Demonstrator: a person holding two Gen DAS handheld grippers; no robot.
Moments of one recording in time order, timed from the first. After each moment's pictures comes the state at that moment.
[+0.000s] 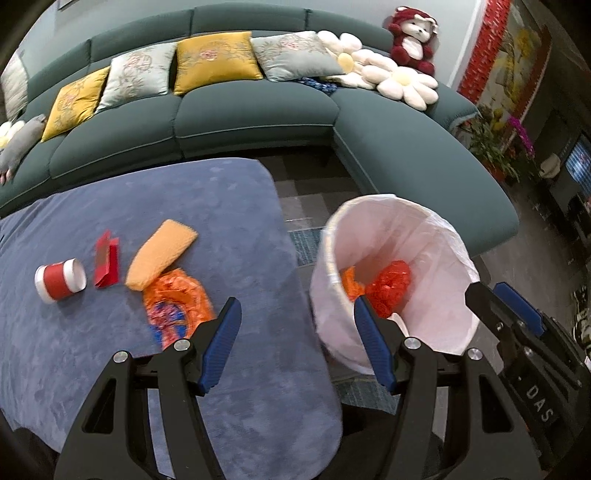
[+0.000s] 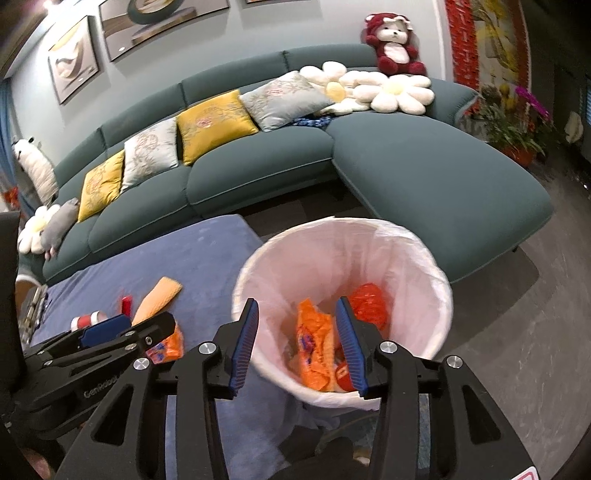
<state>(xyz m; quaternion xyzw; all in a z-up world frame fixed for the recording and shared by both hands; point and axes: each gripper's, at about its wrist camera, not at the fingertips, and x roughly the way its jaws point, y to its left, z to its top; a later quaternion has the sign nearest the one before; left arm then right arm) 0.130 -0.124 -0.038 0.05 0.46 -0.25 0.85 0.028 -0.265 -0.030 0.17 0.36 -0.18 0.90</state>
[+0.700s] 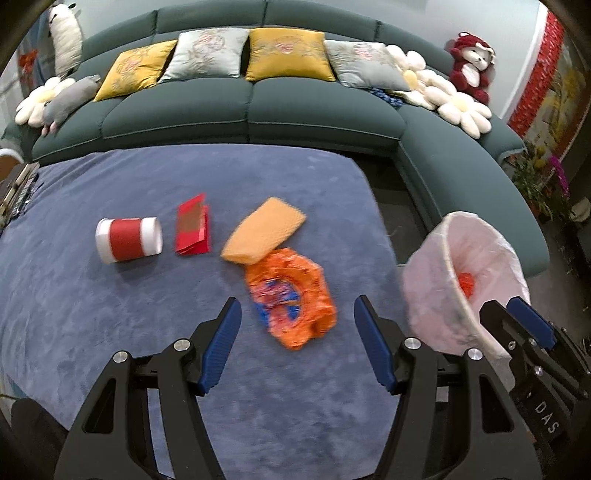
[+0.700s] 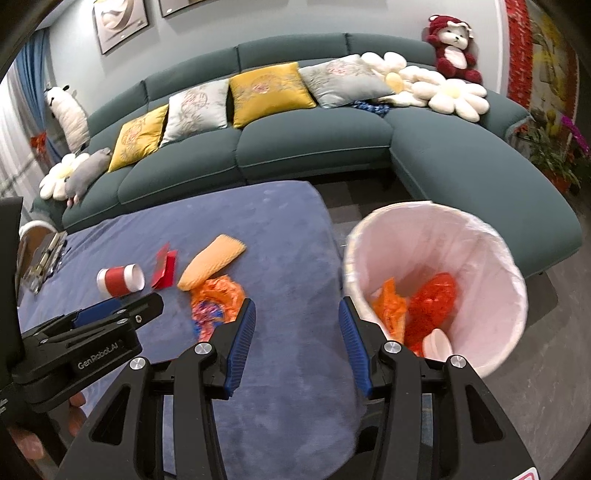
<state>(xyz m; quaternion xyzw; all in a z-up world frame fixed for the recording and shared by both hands) 0.158 0.001 -0.057 0.01 0.47 -0.16 0.87 0.075 -0.164 -0.040 0.12 0.41 -0.11 0.90</state>
